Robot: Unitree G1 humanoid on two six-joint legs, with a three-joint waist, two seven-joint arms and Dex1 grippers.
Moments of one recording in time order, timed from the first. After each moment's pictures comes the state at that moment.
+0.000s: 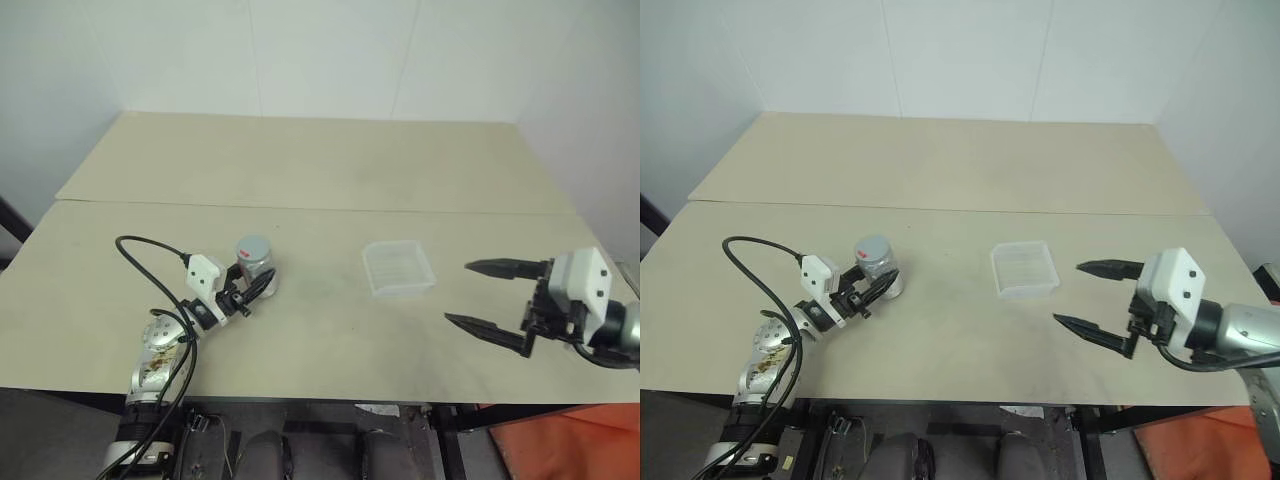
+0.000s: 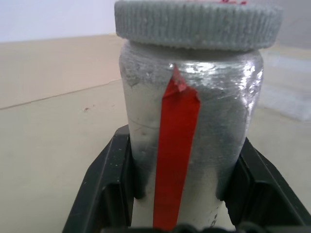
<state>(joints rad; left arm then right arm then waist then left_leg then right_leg) -0.23 0.35 0.09 0.10 -0.36 0.02 -0.79 0.00 -0.85 -0.36 -0.53 0.62 0.39 0.97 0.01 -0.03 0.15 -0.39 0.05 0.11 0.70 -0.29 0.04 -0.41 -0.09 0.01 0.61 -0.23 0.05</state>
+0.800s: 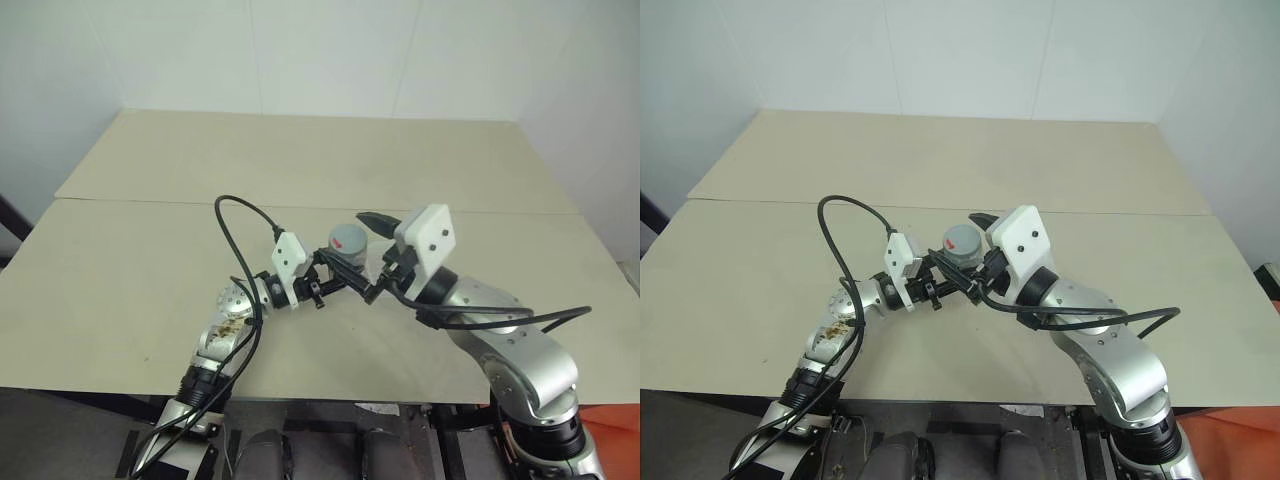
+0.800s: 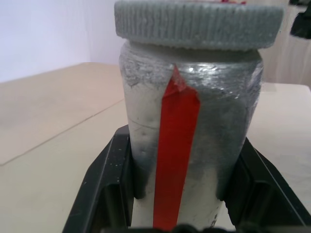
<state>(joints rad) -0.43 0.20 -0.16 0.10 -0.28 0.05 -0.84 -0.36 -0.41 0.15 -0.70 0.41 0.67 0.30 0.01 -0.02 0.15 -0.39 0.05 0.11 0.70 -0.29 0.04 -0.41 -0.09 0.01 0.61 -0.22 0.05</state>
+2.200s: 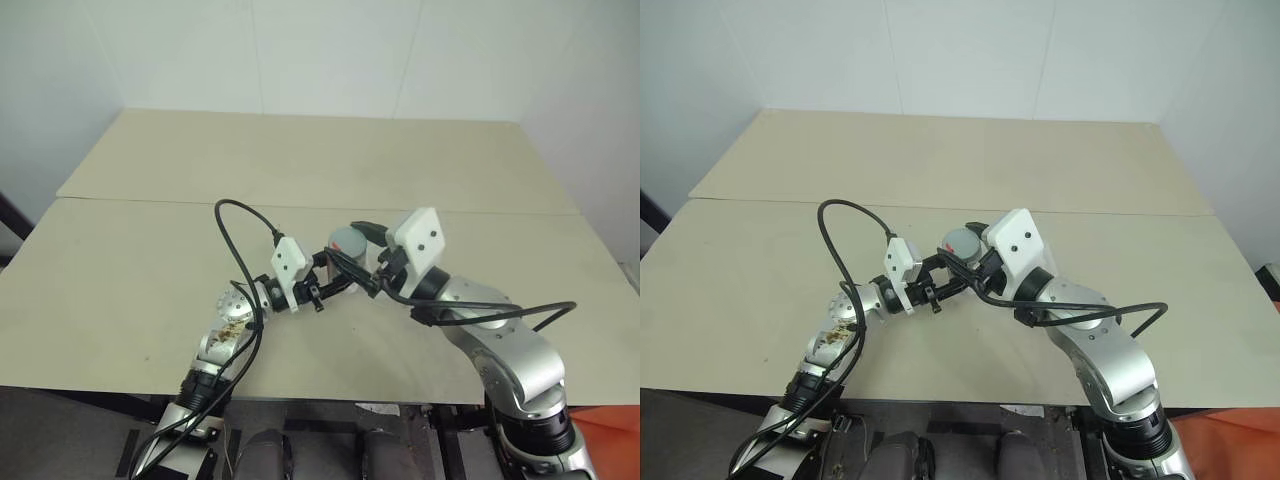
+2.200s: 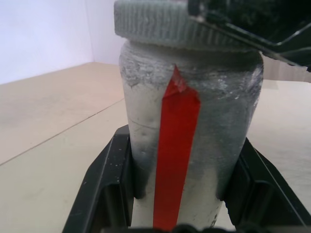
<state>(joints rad) -0.40 0.21 -0.18 0.09 -0.28 0.02 -0.86 -0.35 -0.44 0.14 -0.62 0.38 0.63 0.45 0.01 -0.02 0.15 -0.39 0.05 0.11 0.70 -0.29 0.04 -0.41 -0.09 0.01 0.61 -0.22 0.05</state>
